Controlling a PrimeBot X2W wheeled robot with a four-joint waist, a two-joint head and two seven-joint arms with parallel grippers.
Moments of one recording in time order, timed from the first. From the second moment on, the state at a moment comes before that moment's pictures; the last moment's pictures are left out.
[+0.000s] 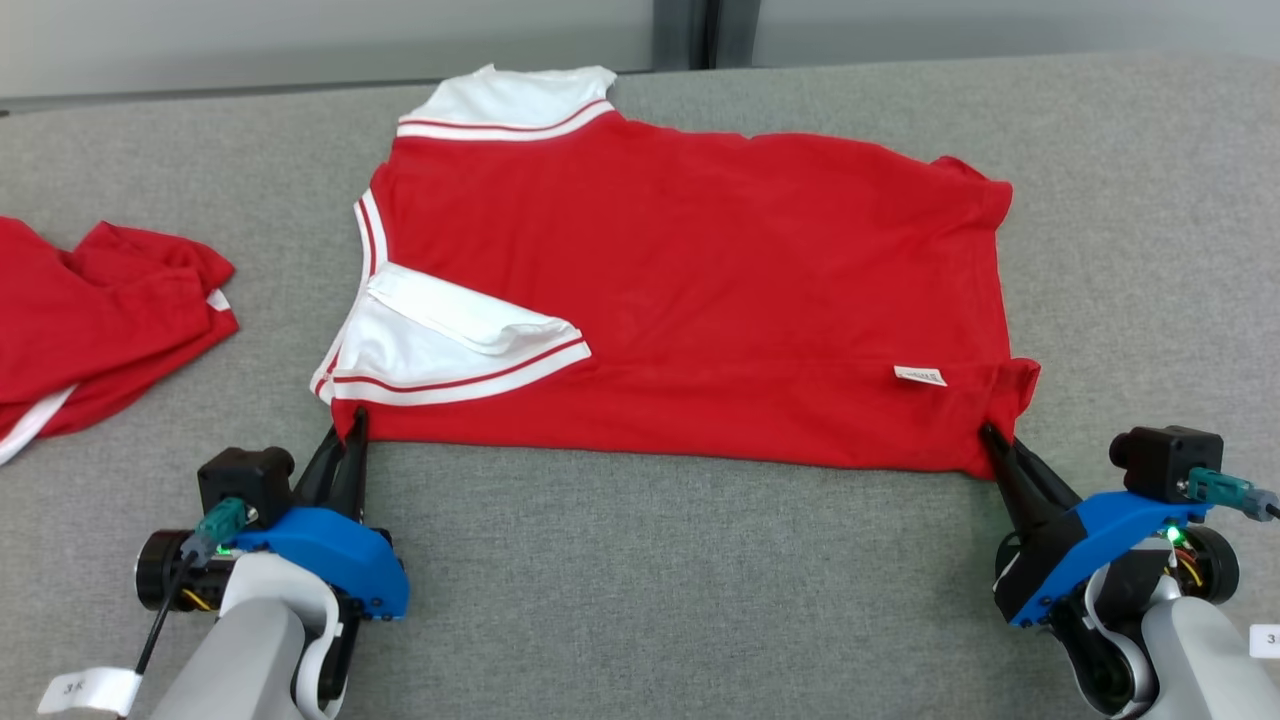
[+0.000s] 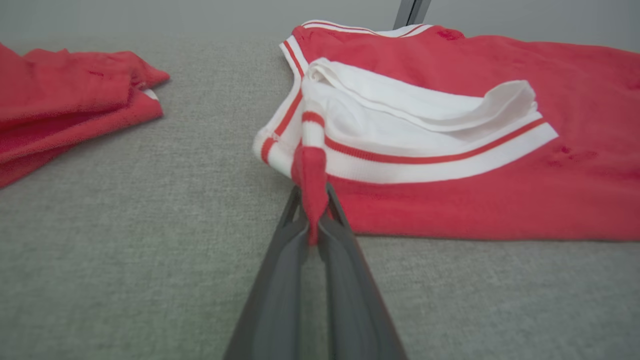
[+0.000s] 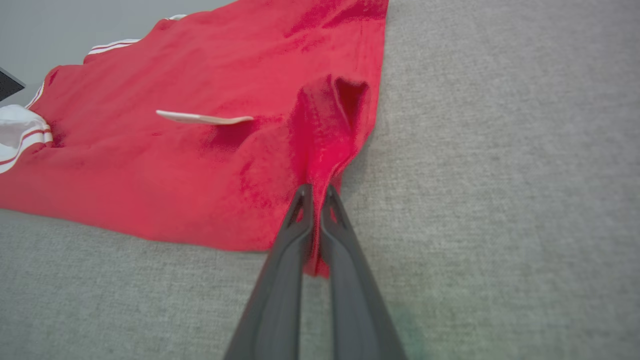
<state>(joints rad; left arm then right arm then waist) -0.39 0.30 -0.43 0.63 -0.54 -0.01 -0.19 -0.26 -0.19 0.07 0.35 0.45 0.13 0.11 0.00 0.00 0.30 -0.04</state>
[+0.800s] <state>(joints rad) 0.09 0.30 -0.40 0.18 -0.58 0.17 -0.22 0.12 -0.18 -0.02 0.08 0.48 0.13 0.20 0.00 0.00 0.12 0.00</state>
